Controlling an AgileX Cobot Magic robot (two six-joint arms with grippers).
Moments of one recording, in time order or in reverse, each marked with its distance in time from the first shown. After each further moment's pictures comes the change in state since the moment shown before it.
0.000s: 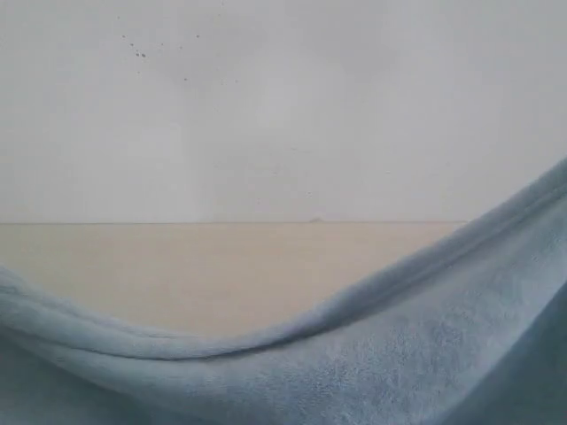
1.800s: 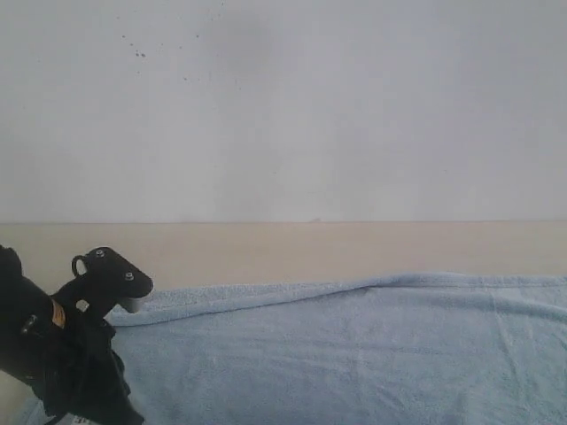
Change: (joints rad) left arm -0.051 0.868 -0.144 -0.915 -0.083 0.944; right arm -0.001 0.294 0.494 0.096 -0.239 -0.027
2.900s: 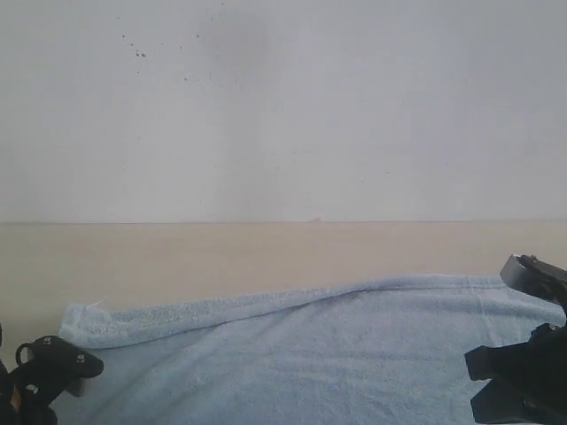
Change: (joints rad) left arm 0.082 0.093 0.153 0.041 0.070 -0.167; right arm 0.297 -0.029 0.011 0.355 0.173 -0.385
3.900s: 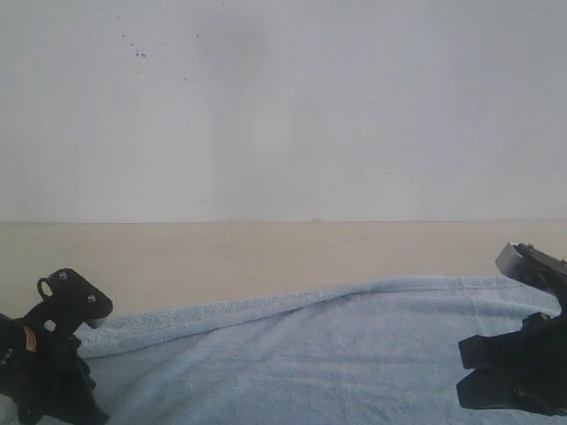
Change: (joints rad) left arm 0.110 0.081 -0.066 0.121 -0.429 0.150; right arm 0.001 0.000 0.000 0.129 0.013 -0.135
